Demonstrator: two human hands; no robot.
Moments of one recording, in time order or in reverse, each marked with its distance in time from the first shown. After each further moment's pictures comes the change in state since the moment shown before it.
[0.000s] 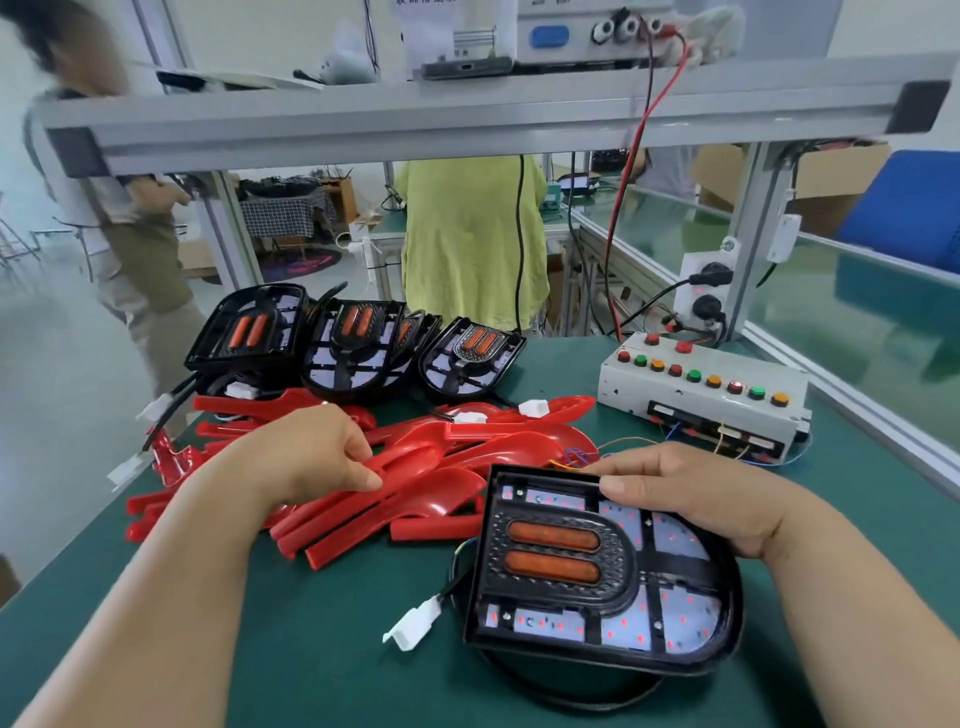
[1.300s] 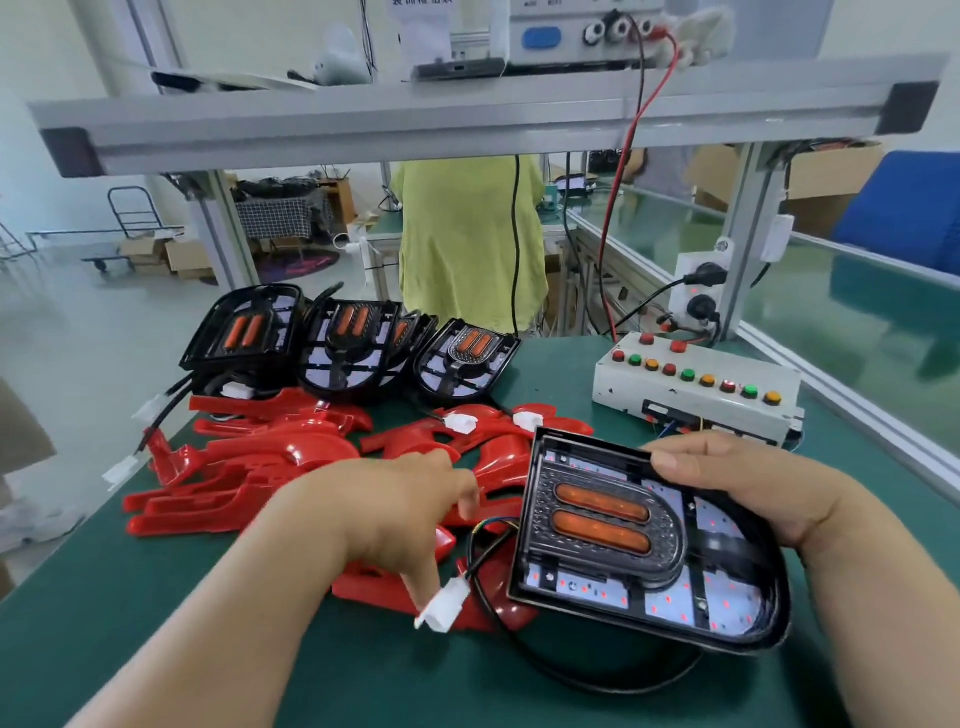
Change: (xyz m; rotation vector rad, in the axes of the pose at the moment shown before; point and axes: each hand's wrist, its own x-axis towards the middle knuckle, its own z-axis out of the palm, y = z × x) left_hand -0.047 0.082 0.016 0.361 -0.356 0.329; right_hand -0.018 0.007 -0.031 0.215 -0.114 -0.034
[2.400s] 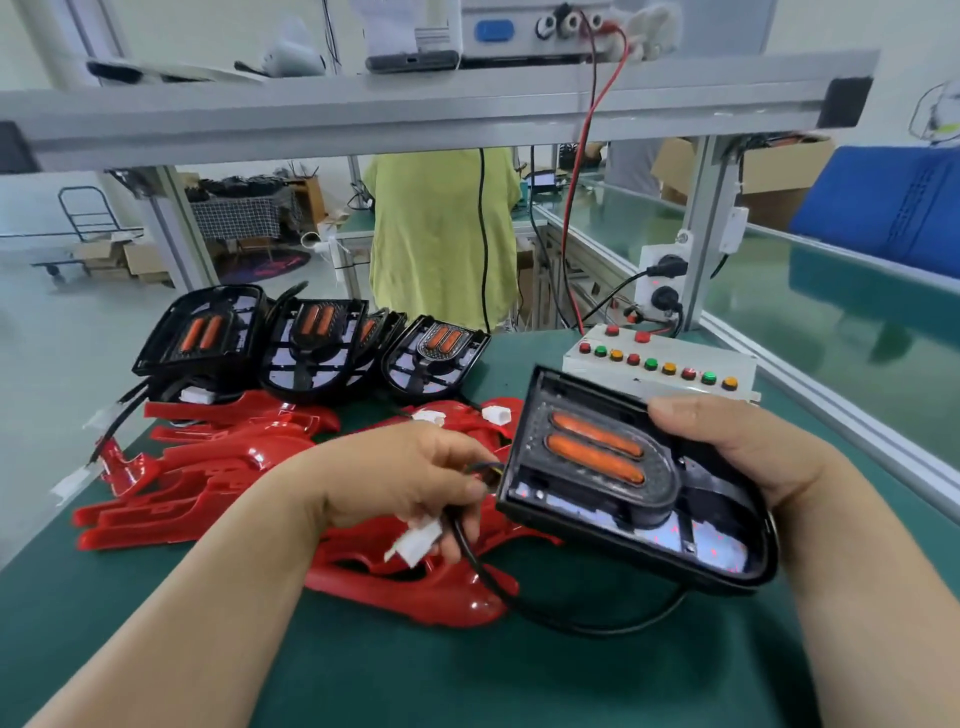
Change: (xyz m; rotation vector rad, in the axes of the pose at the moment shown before) left_hand 0.030 -0.004 0.003 -0.999 -0.032 0.368; right_hand -0.025 -0.013 0.025 0.385 0.199 -0.162
